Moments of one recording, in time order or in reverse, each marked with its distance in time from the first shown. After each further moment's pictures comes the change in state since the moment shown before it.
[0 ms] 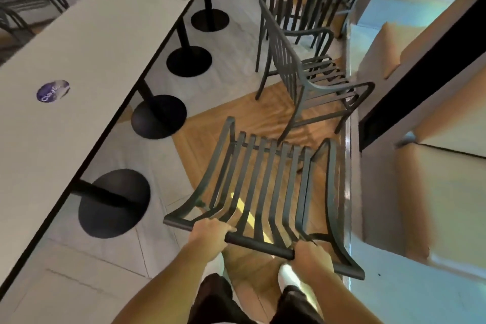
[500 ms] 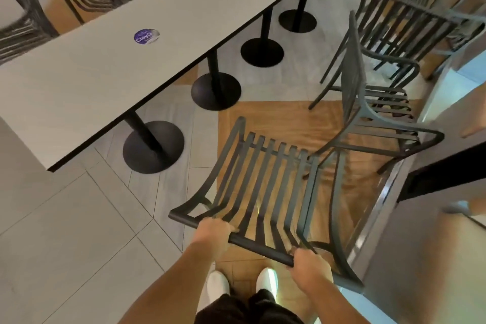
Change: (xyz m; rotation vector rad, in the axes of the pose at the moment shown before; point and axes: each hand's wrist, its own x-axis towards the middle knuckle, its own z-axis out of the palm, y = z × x) left_hand -0.059 0.080 0.067 -0.046 0.049 -0.234; right_hand 0.012 0.067 -0.009 -0.319 -0.044 -0.323
